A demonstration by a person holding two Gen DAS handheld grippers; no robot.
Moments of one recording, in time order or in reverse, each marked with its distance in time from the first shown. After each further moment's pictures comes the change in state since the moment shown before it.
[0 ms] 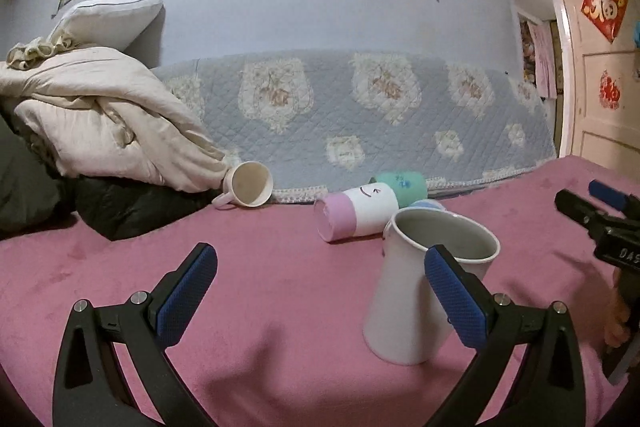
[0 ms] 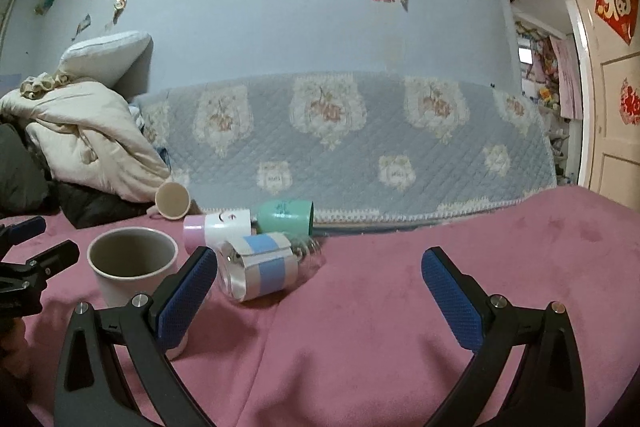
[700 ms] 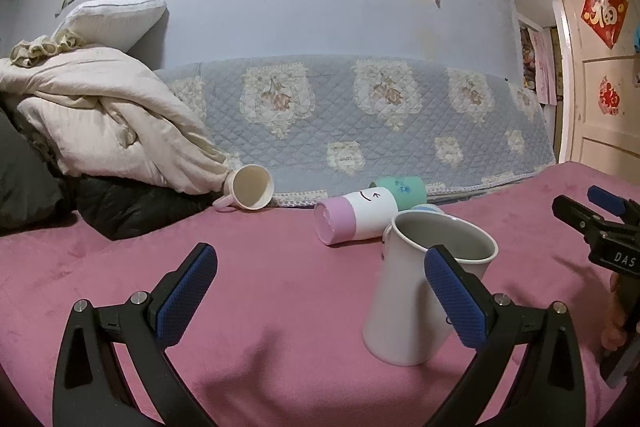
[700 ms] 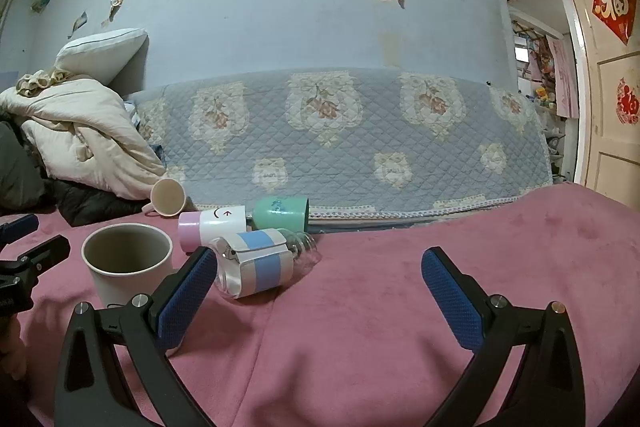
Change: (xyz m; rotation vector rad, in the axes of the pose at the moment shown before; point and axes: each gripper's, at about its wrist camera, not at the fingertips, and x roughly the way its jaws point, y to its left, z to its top) left arm -0.004 0.002 -0.003 -0.005 -0.008 -0.001; right arm -0.003 0.000 0.000 -0.009 0.001 -0.018
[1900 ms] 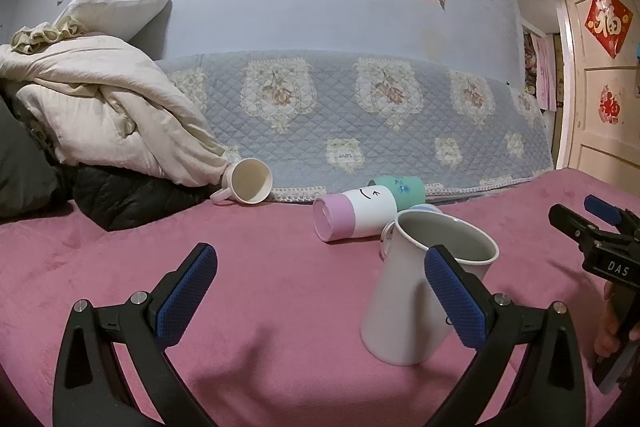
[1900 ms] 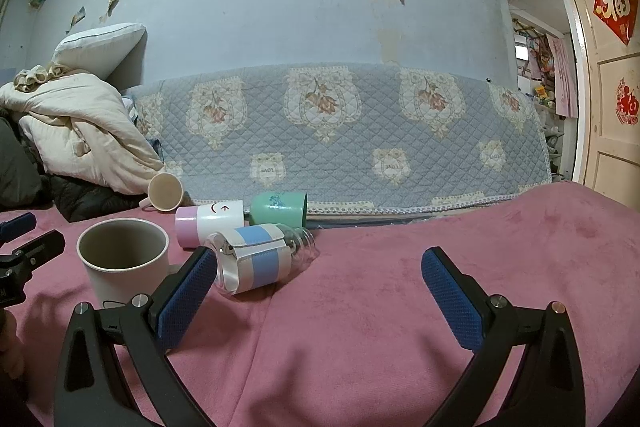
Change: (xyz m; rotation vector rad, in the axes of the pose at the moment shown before) left arm -0.001 0.000 -0.001 -0.030 0.008 -0.007; right arm 0.002 0.001 0.001 -0.005 0.010 -0.007
